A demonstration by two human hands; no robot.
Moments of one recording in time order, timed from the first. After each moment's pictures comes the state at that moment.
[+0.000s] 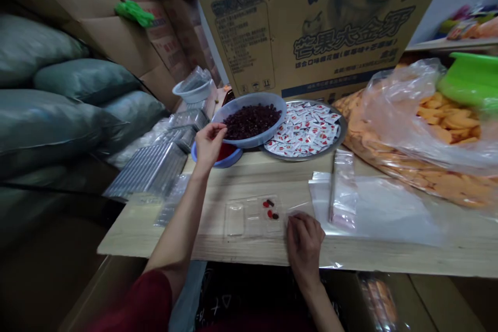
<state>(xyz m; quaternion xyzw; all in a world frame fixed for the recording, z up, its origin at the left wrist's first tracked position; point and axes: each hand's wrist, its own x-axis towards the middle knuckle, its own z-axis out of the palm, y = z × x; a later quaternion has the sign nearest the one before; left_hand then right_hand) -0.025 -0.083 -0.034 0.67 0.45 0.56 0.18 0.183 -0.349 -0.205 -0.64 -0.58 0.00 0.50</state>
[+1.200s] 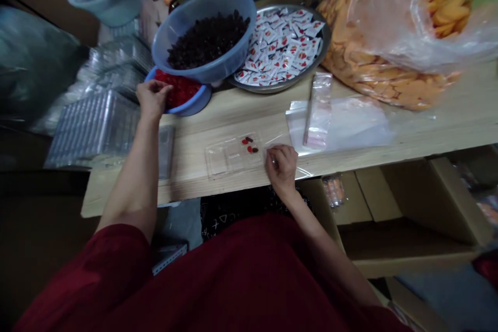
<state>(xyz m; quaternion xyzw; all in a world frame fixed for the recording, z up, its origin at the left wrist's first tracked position) -0.119 -0.024 -0.113 0.65 0.62 0.41 0.17 0.183 -0.357 -0.192 -0.66 -0.57 0.06 0.49</state>
